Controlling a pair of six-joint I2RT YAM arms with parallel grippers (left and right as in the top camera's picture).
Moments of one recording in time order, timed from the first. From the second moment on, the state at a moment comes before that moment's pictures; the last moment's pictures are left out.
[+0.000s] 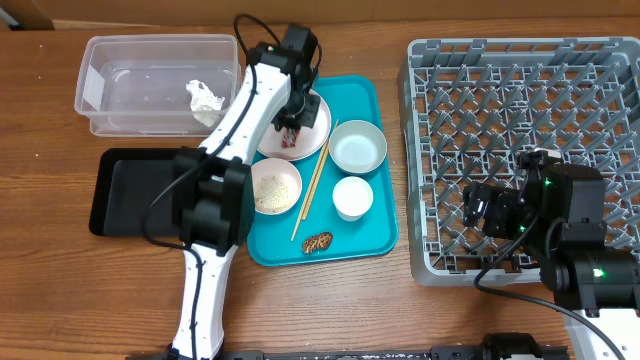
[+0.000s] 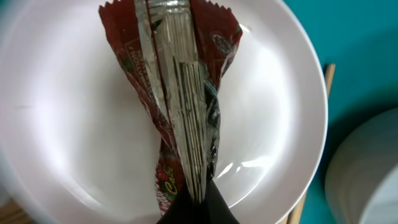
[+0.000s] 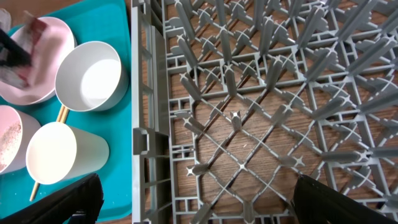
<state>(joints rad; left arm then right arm) -0.33 2.38 2.15 -1.16 -0.01 -0.08 0.00 0.89 0.93 -0.93 -0.11 0.20</state>
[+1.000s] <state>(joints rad) 0.04 2.02 2.30 -1.32 -0.02 -0.16 0.00 0.89 0.93 -0.93 -0.11 0.20</state>
